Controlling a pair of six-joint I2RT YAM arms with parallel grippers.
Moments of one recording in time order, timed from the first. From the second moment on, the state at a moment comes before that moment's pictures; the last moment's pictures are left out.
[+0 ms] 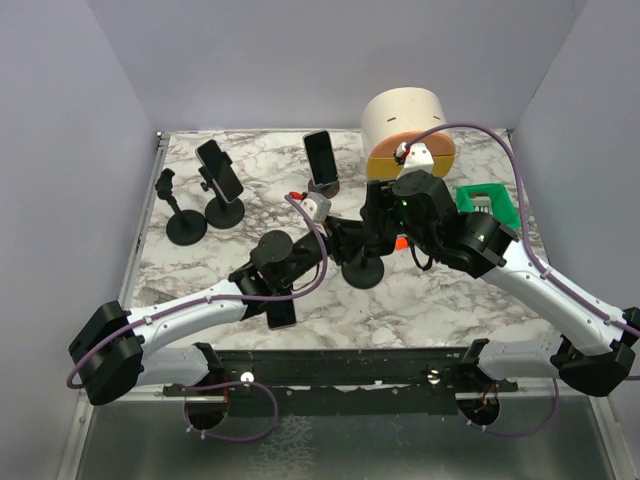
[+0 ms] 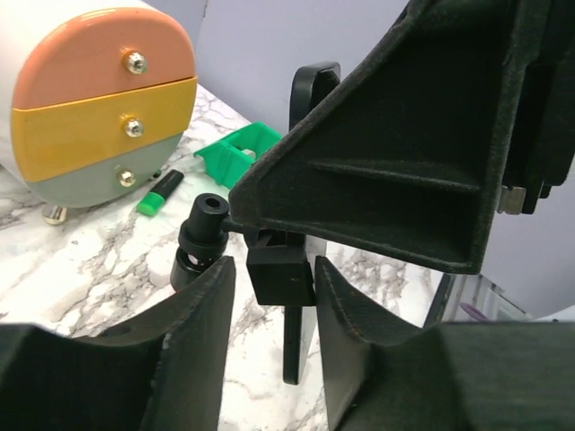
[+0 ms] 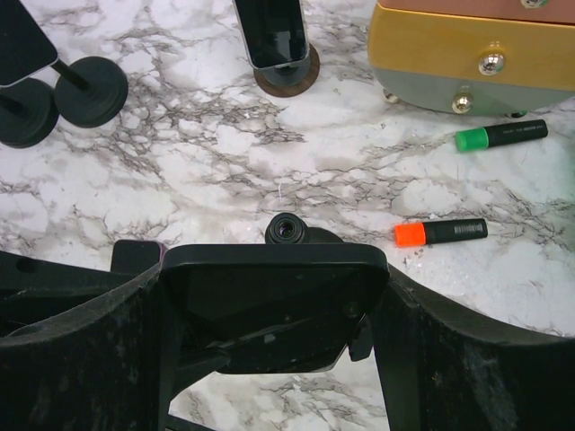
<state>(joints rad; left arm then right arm) -0.94 1.19 0.71 0.62 -0.04 -0.37 0.92 1.23 1.42 -0.73 0.53 0.42</state>
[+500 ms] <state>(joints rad) -0.88 1.20 0.66 0.73 0.09 -0.49 0.92 1.22 1.40 -0.69 0.53 0.43</state>
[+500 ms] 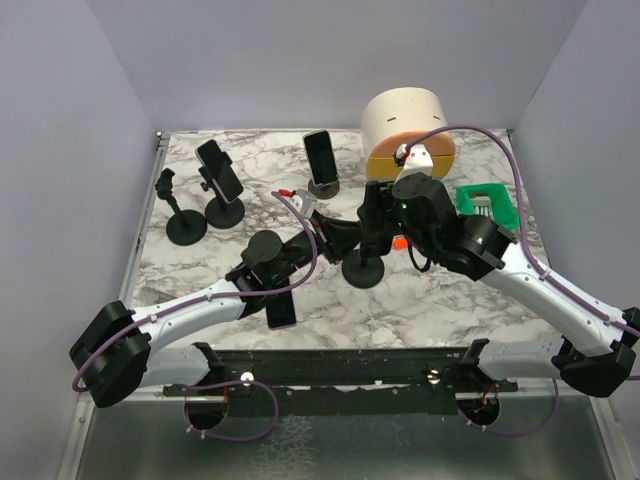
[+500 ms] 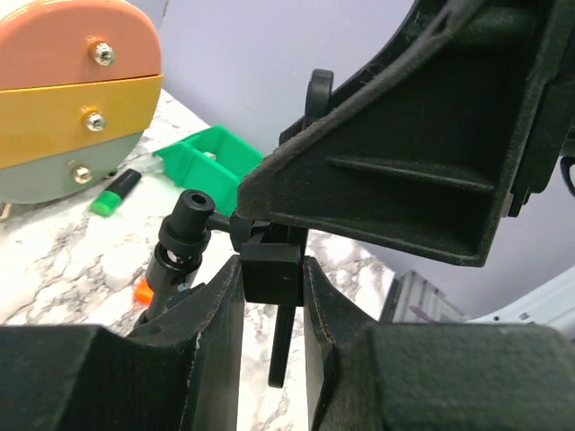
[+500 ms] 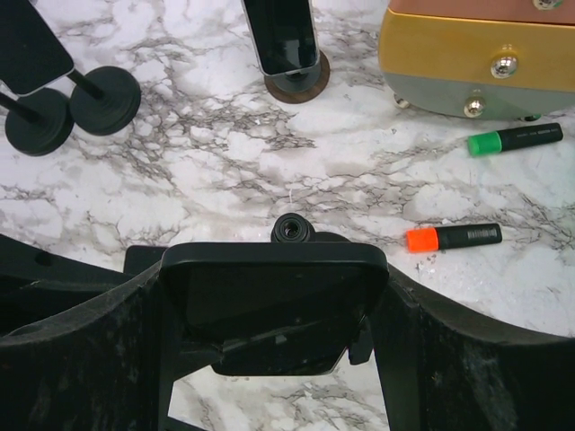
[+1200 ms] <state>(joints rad) -0.74 1.31 0.56 1.08 0.33 -0.80 0.92 1.19 1.34 -0.62 0.55 0.46</state>
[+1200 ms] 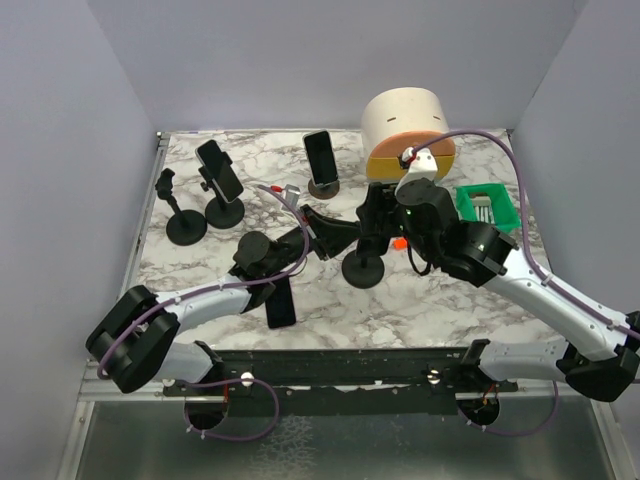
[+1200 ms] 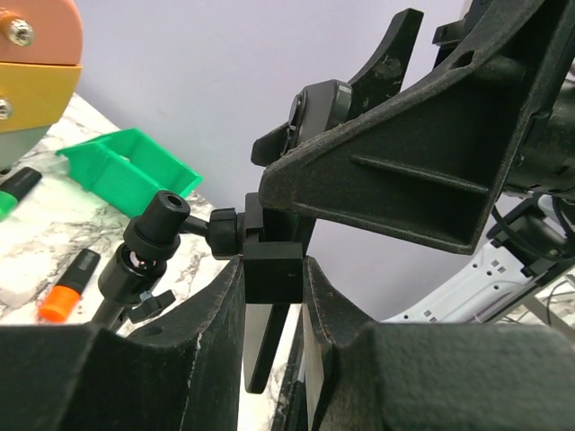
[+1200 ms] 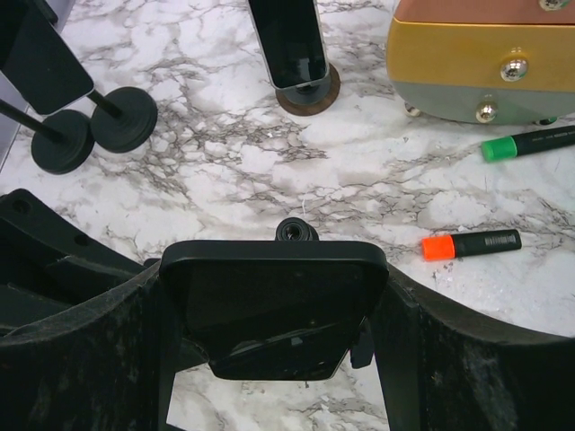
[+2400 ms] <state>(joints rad) -0.68 1.49 0.56 1.38 0.44 -1.04 0.92 1.08 1.24 -0.57 0.43 0.43</state>
